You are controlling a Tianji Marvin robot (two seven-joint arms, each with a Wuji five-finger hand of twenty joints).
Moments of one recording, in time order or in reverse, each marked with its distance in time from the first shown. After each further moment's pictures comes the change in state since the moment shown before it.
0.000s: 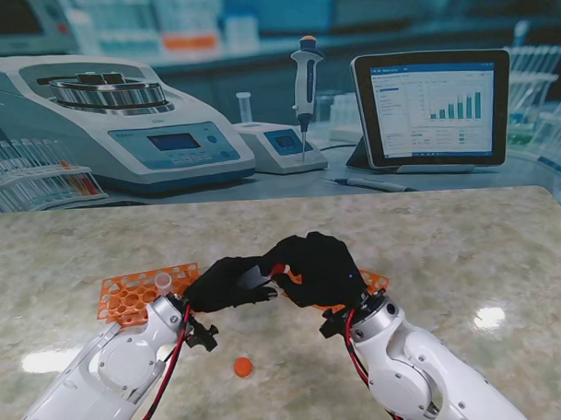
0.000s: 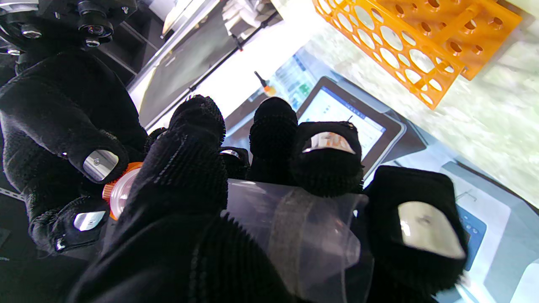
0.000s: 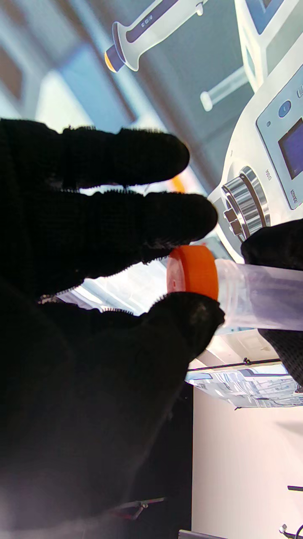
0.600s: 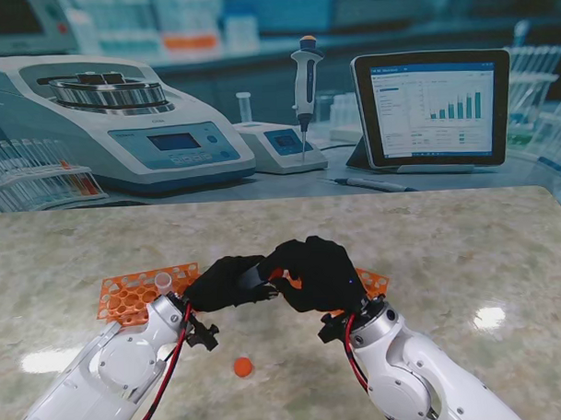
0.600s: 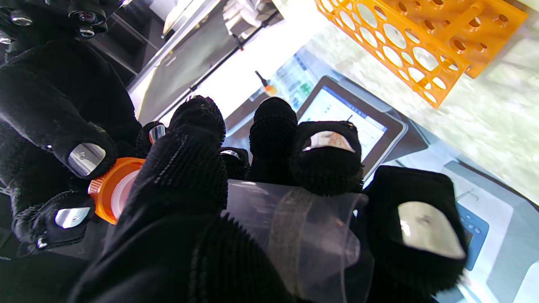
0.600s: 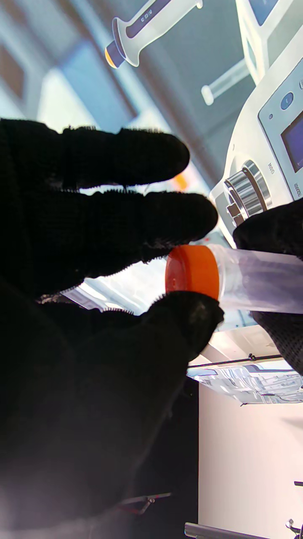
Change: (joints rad) left arm -0.002 -0.001 0.001 -0.005 0.000 0.004 0.000; right arm -0.015 -0.002 -0.006 0.003 -0.010 -0.015 -0.034; left_hand 0.000 0.000 0.000 0.000 -0.005 -0.001 0.000 0.002 -0.001 -0.001 0.000 0.000 0.000 0.000 -0.007 0.001 0.000 0.000 0.000 0.000; right_hand 0.000 0.000 0.009 0.000 0.005 0.004 0.001 0.001 0.000 0.008 0.000 0.000 0.000 0.002 0.000 0.000 0.000 0.000 0.000 0.000
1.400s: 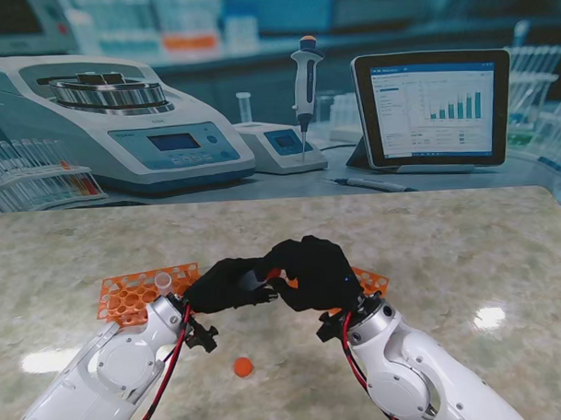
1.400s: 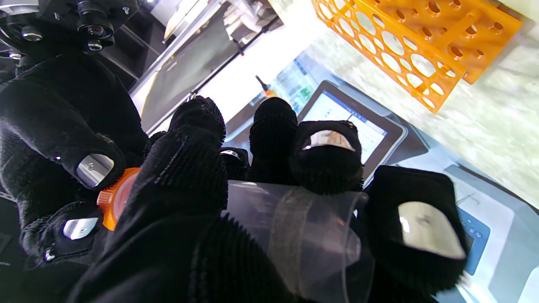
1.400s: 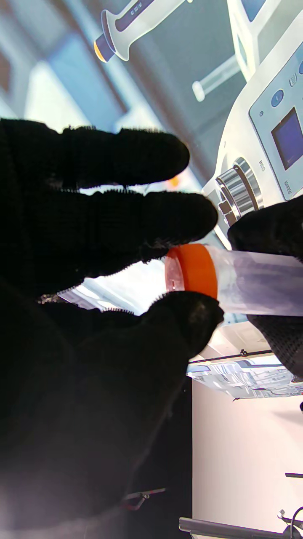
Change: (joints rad) left arm 0.004 0.006 -0.001 -0.004 0.000 -0.004 -0.014; right arm 0.017 0.000 -0.005 0.002 0.014 -0.005 0.043; left_hand 0.000 0.003 0.000 0.000 -0.002 -0.002 0.000 0.001 0.000 0.000 0.000 0.000 0.000 0.000 -0.007 0.002 0.000 -0.001 0.000 0.000; right_hand 0.000 0.000 0.000 0.000 0.005 0.000 0.000 0.000 0.000 0.001 0.000 0.001 0.000 0.000 0.000 0.000 0.000 0.000 0.000 0.000
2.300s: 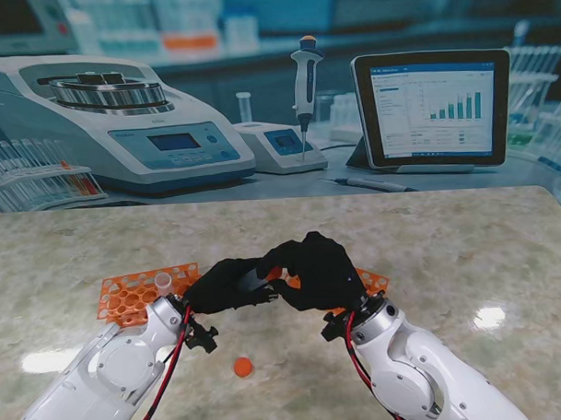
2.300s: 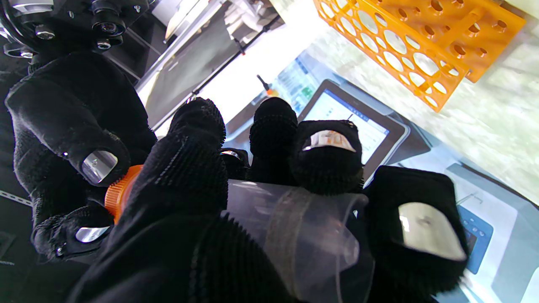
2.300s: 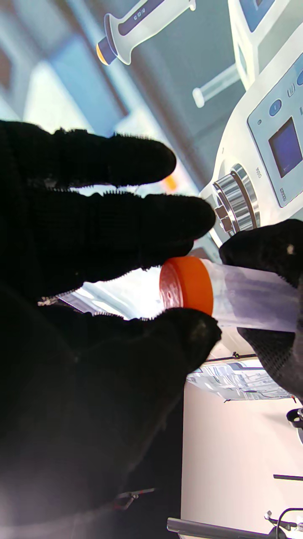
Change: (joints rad) left arm 0.004 0.000 -0.001 -0.002 0.006 -0.007 0.007; right arm -0.006 0.006 0.019 0.002 -0.023 -0.006 0.011; left_hand 0.000 0.009 0.000 0.000 -0.011 0.000 -0.001 0.000 -0.001 0.000 0.000 0.000 0.009 0.000 -0.006 0.008 0.005 0.000 0.001 0.000; right_hand -0.028 0.082 -0.144 0.043 -0.155 -0.049 0.177 -0.256 -0.020 -0.057 -0.001 -0.035 -0.080 0.003 -0.037 -0.056 -0.169 0.002 0.000 0.052
